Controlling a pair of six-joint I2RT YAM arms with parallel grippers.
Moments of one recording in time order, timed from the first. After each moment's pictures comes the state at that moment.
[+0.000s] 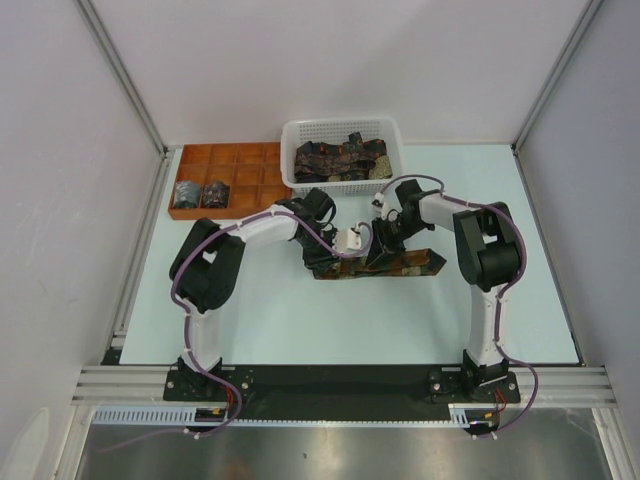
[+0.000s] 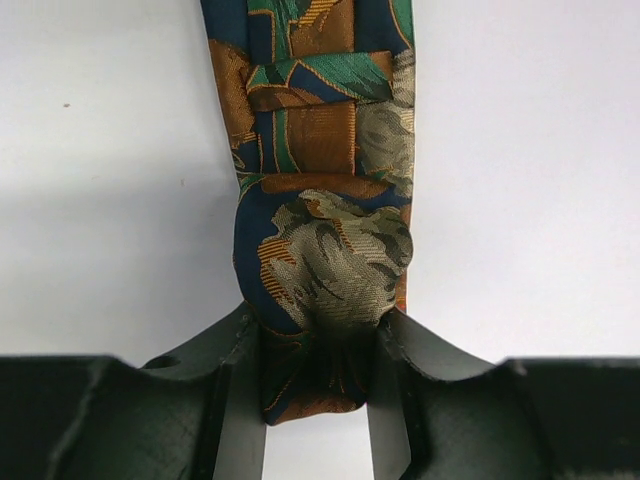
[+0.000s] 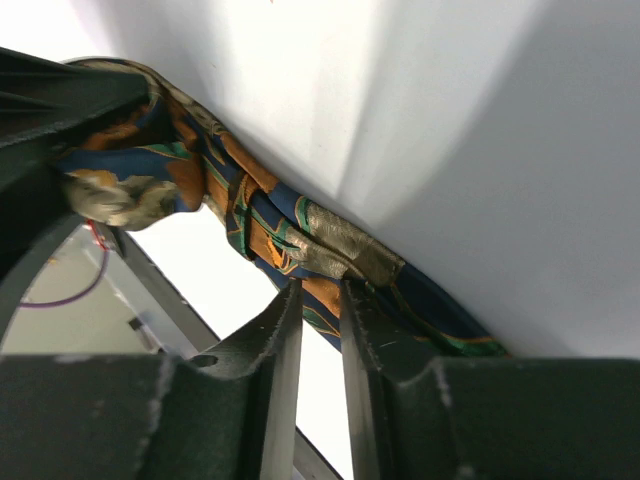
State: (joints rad) left arm -0.62 1.99 1.38 -0.67 0.42 0.90; right arm 0.28 2.09 1.37 -0.64 -0.77 0.13
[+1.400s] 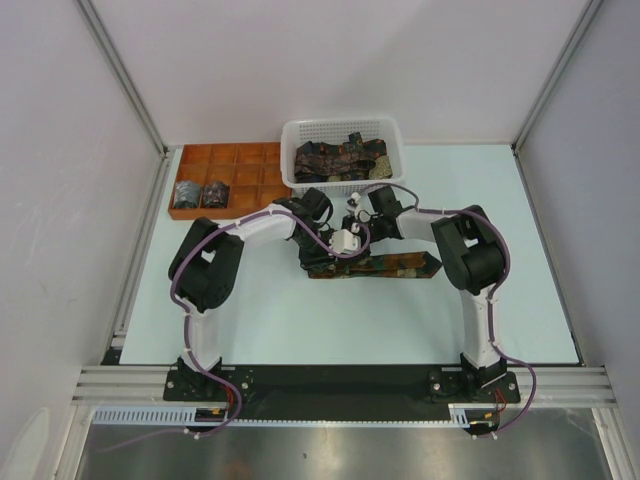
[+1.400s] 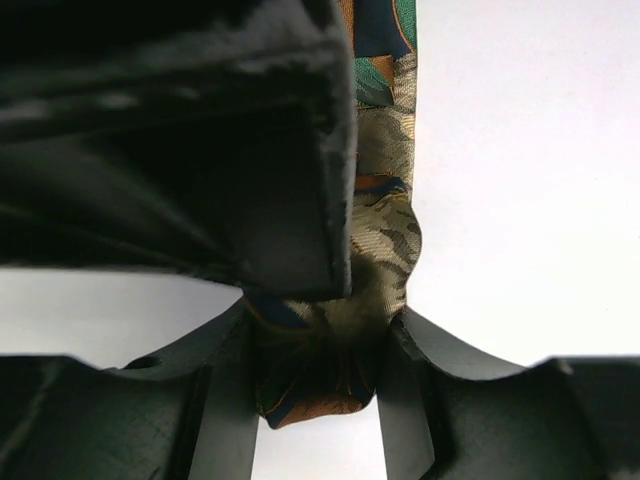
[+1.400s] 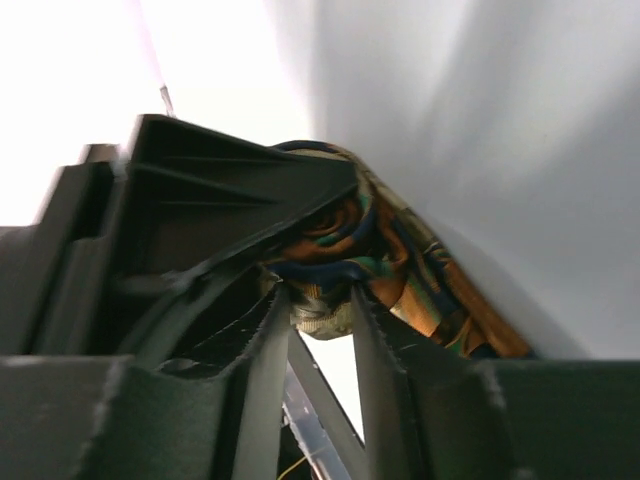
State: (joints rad) left arm -0.61 1.99 1.39 -0.71 0.40 0.95; right arm 0.45 2.11 1.30 -0.15 -0.94 0.63
